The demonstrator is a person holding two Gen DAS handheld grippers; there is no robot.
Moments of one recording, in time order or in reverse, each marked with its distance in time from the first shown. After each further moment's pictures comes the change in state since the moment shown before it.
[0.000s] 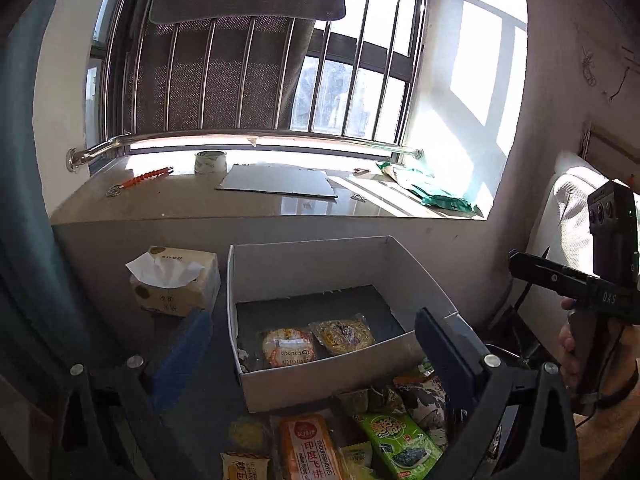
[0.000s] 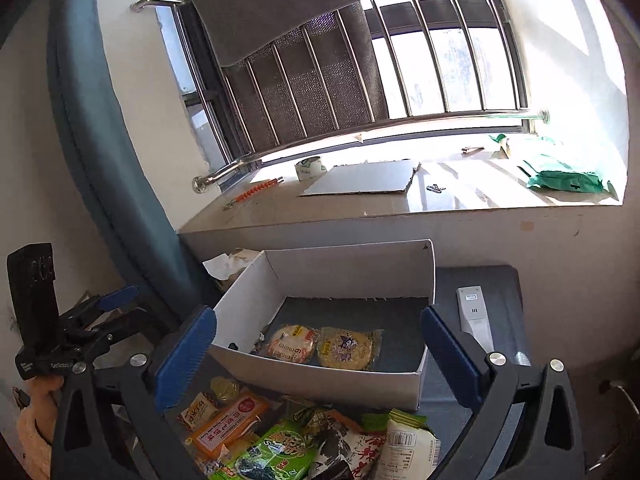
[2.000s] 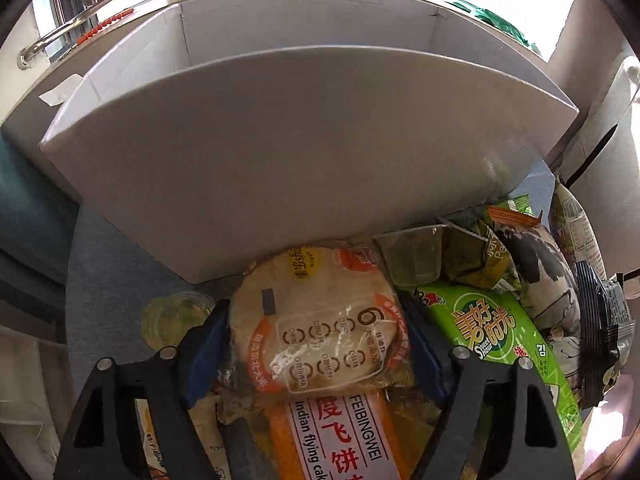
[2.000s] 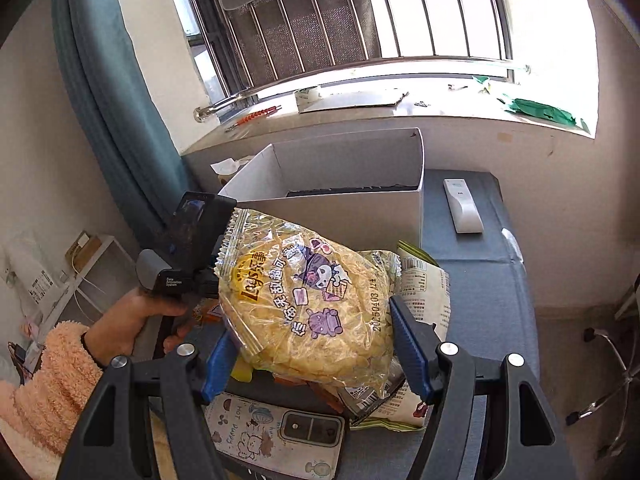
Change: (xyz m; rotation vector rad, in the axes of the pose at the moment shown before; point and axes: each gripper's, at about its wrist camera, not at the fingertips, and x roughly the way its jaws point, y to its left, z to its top) left arm 0.167 -0.006 -0.115 0.030 0.578 0.103; right arm -0.050 0.024 -0.112 0.007 0.204 -0.058
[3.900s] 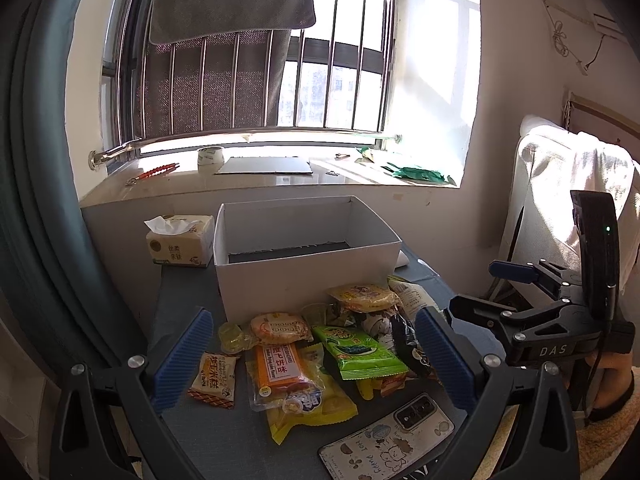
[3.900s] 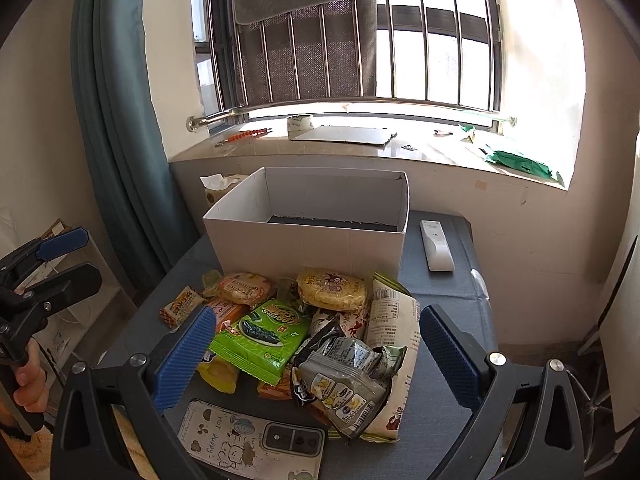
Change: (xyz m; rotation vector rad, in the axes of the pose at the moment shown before) left arm -0.241 -0.037 -0.121 0.014 -0.580 -0.051; right arm -0.013 0.027 -0.002 -0.118 -0.100 -0.128
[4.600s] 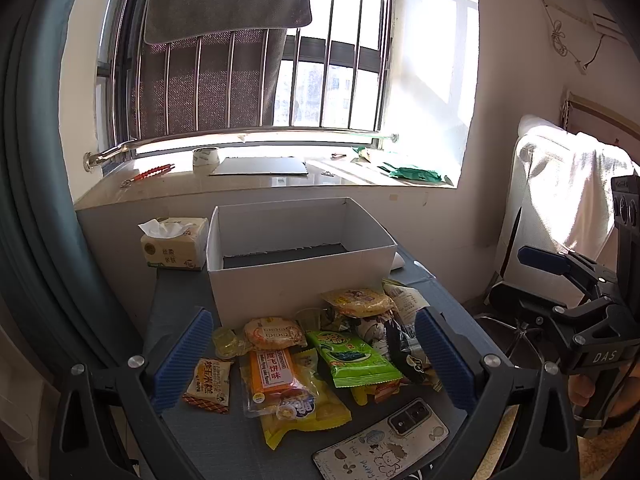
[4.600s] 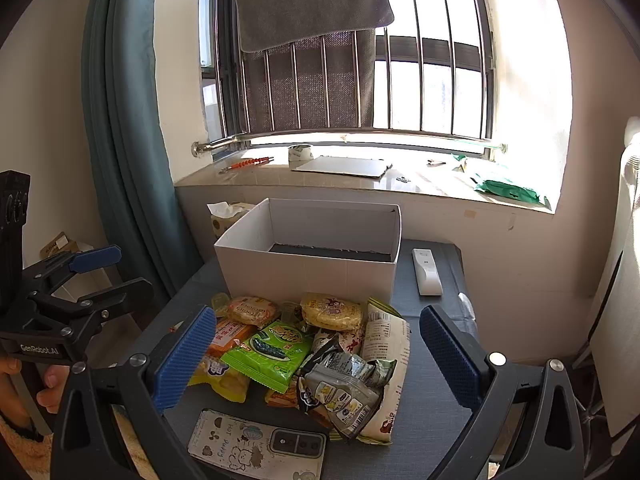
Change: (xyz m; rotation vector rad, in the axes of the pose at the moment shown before) left arm 0.004 -0.007 0.009 0.009 0.003 -0.012; right arm -0.051 0.010 0.007 -0.008 -0.110 -0.025
